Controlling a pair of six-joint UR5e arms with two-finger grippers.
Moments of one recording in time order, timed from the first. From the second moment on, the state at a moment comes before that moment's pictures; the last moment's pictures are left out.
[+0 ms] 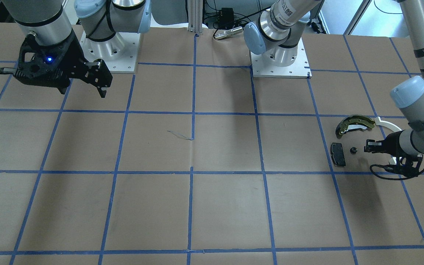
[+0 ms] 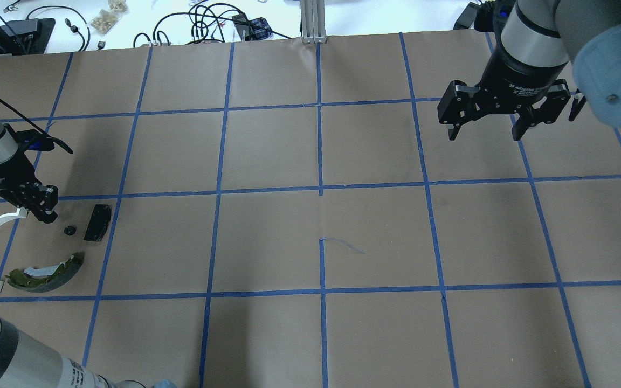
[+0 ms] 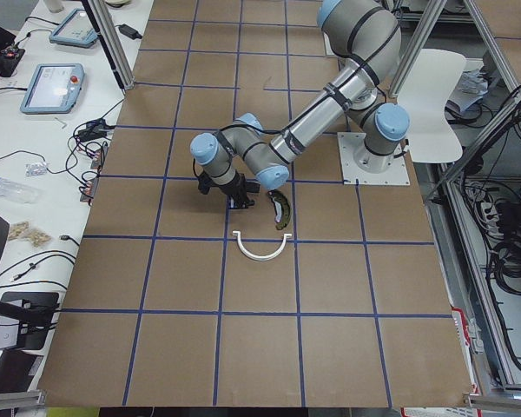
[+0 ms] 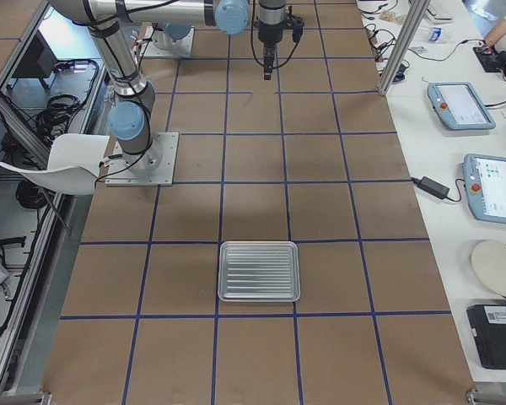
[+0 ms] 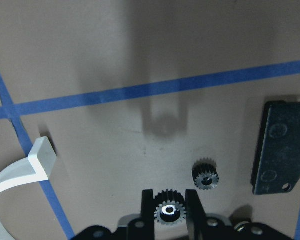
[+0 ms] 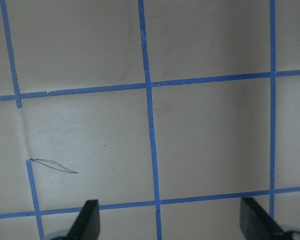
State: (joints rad) left arm -0.98 -2.03 -1.72 -1.24 1.78 0.71; right arm 1.56 -1.61 1.64 -1.60 -1.59 0.06
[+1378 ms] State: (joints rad) left arm -1.01 -2.01 -1.67 -1.27 1.73 0.66; right arm 1.56 -1.60 1.63 -1.60 -1.58 0.07
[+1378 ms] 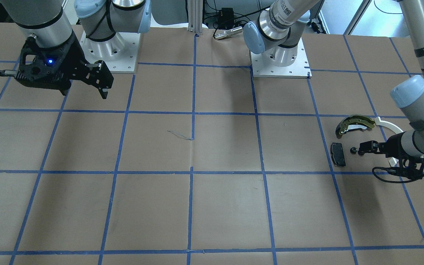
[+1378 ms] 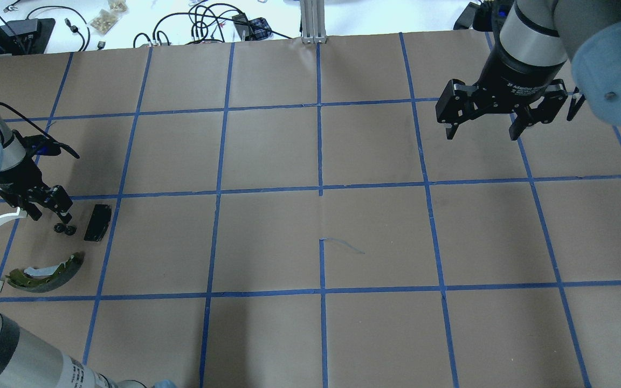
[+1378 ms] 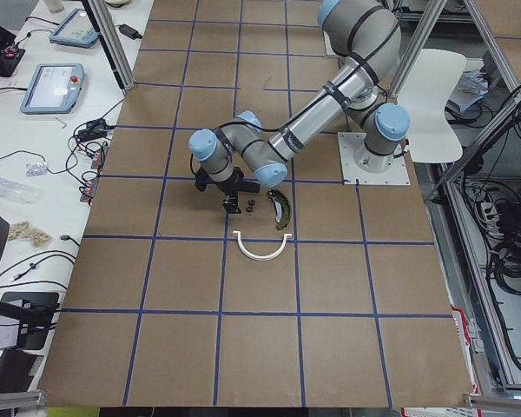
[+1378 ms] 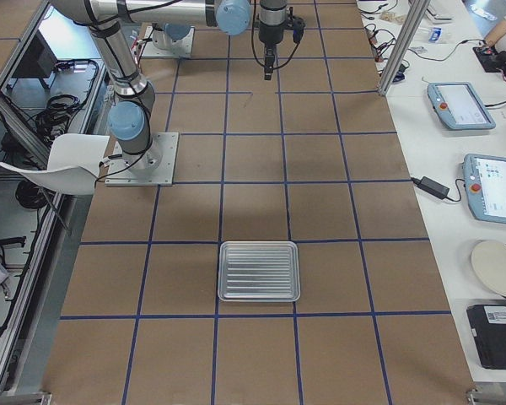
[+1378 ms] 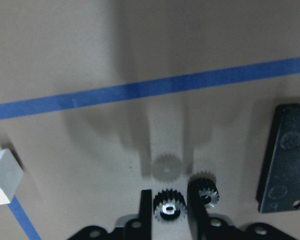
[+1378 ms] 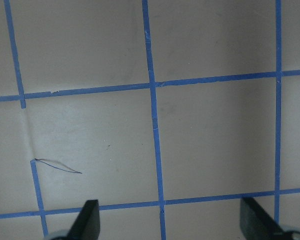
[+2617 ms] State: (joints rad) left arm -1.58 -1.68 -1.47 -1.59 1.60 0.12; right arm 1.56 -1.60 1.63 -1.60 -1.58 0.07
